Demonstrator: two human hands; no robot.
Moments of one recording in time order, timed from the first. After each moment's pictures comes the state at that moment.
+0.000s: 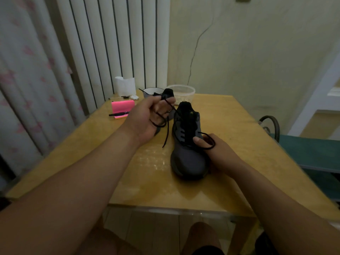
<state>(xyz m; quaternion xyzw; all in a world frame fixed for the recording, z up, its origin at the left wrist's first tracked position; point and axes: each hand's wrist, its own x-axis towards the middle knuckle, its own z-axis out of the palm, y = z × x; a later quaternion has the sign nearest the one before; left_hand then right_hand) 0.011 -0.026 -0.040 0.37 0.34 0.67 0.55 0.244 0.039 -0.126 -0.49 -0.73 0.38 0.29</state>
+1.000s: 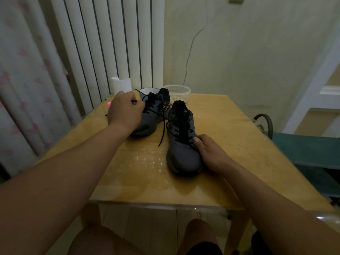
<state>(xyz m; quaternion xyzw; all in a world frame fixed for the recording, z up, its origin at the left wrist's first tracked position) -0.034 -0.008 -0.054 0.51 0.71 0.47 -0.08 0.242 0.035 -0.133 -0.49 -0.78 0.30 0.25</state>
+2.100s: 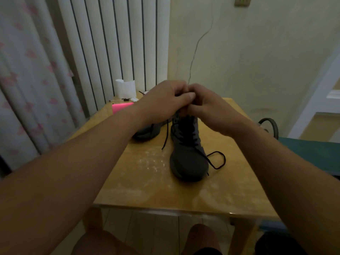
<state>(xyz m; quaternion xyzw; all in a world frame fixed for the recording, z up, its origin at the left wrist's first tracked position) 0.028 -0.025 0.017 0.75 0.53 0.38 0.11 0.211 0.023 0.005 -0.26 -0.84 0.35 0.32</state>
